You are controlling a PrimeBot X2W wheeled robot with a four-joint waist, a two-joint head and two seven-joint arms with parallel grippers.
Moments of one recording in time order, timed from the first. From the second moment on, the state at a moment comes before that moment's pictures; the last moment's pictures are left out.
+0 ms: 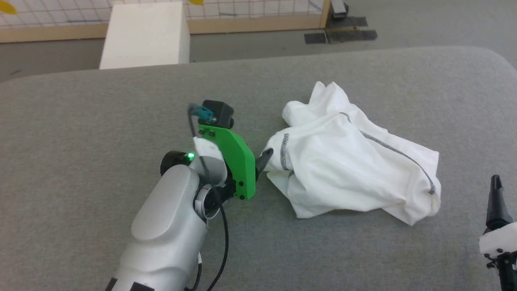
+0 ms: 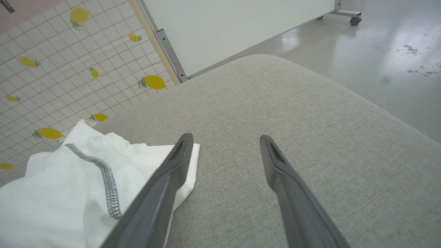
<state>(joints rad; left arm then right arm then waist) -0.60 0.05 -0.38 0.46 -0.57 -0.11 0.52 -0.08 -0.05 -0.44 0.15 0.33 0.13 0.06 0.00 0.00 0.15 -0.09</state>
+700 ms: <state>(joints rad) -0.70 0.06 -0.34 0.47 -0.65 -0.10 0.36 -0.10 -0.05 -0.40 0.23 0.33 0.13 -0.01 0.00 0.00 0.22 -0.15</state>
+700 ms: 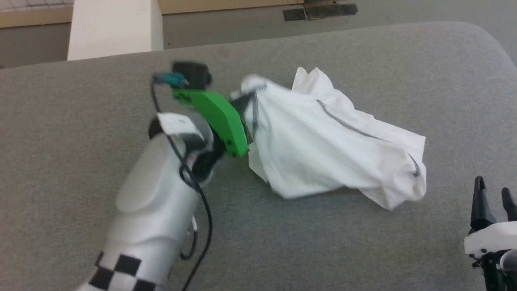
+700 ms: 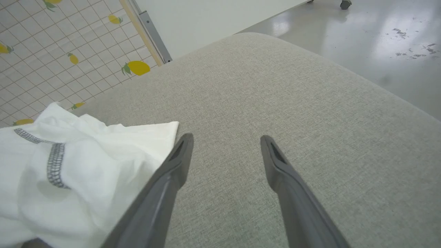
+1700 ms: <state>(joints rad) -0.01 0.23 -0.39 0.22 -0.66 0.02 0.34 -0.06 -0.05 -0.34 0.28 0.32 0.13 0.00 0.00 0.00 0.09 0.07</state>
